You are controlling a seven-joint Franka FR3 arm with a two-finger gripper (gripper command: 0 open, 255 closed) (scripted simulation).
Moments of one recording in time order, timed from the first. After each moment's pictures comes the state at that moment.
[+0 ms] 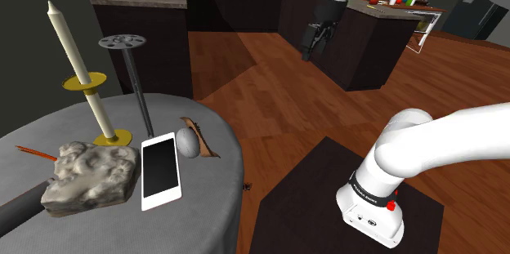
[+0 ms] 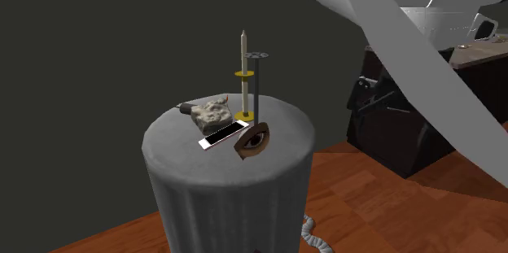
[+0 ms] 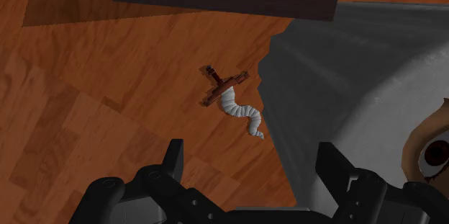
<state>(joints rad) 0.00 -0.80 0.04 -2.32 0.02 1.60 -0.02</state>
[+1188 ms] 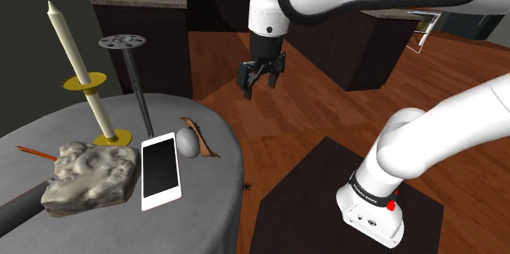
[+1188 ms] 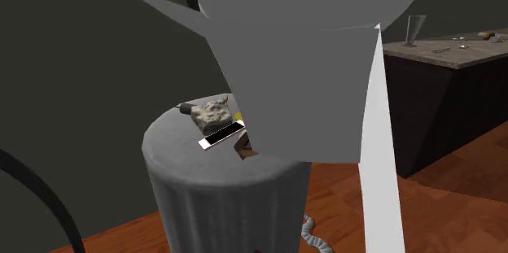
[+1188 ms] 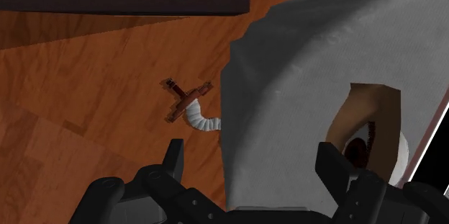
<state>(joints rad) 0.06 -0.53 0.40 -2.25 0.18 1.76 0.41</state>
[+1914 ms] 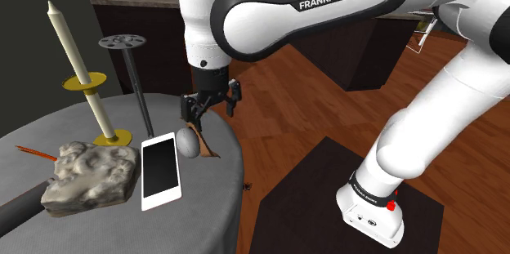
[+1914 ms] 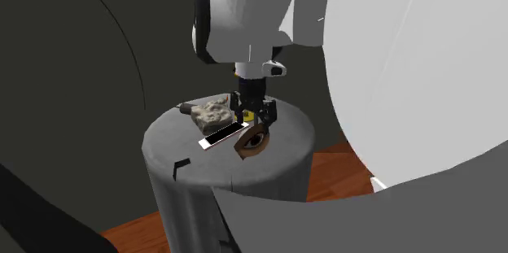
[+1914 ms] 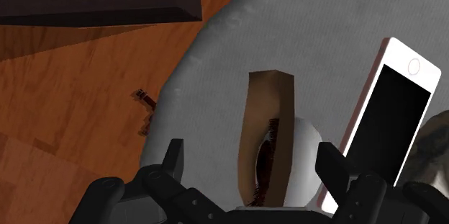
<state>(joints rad) 0.05 -0.15 0.64 -2.04 0.10 1.87 0.75</state>
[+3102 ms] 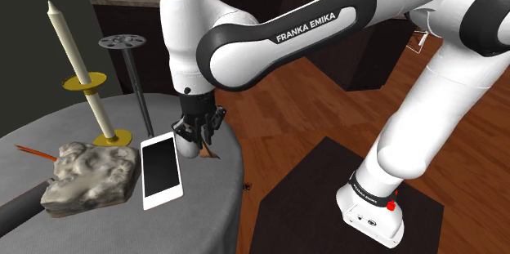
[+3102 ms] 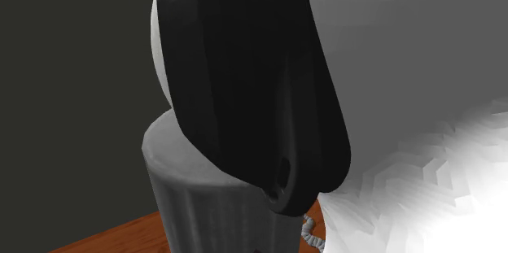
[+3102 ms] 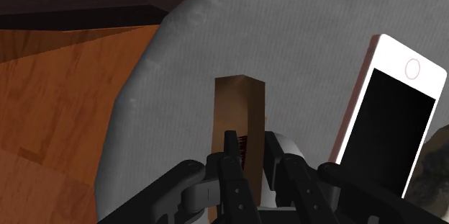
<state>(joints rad) 0.07 -0.01 0.69 -2.04 0.03 1.98 0.86</state>
